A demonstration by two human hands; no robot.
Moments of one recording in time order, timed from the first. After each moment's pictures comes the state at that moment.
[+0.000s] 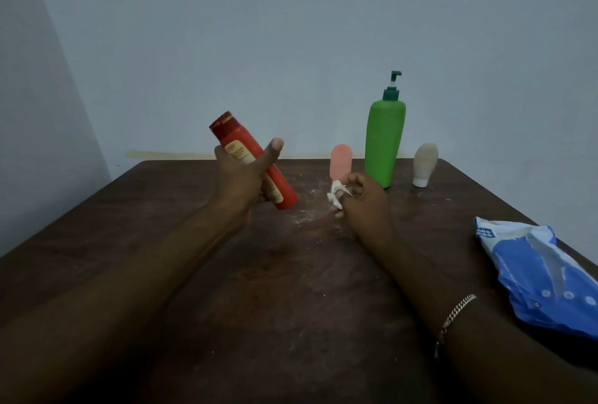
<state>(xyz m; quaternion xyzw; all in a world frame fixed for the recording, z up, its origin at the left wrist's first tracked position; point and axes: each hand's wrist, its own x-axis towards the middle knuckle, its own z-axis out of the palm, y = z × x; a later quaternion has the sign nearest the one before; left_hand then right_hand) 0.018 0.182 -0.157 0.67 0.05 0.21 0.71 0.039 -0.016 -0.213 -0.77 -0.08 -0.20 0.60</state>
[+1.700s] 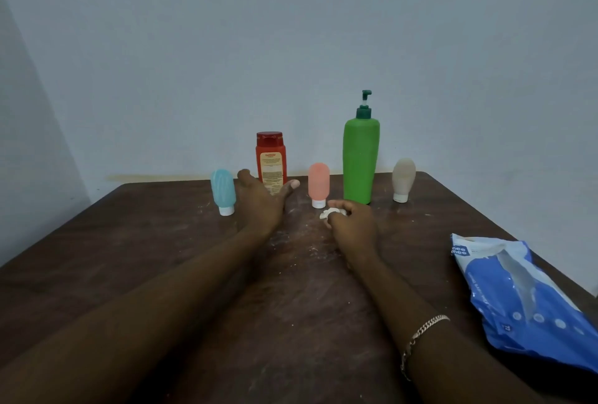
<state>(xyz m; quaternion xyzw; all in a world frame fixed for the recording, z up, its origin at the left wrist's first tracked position) 0.090 0.121 -0.196 0.85 0.12 0.31 0.41 0.060 -0.039 -0.223 -0.76 0.03 -0.21 0.61</state>
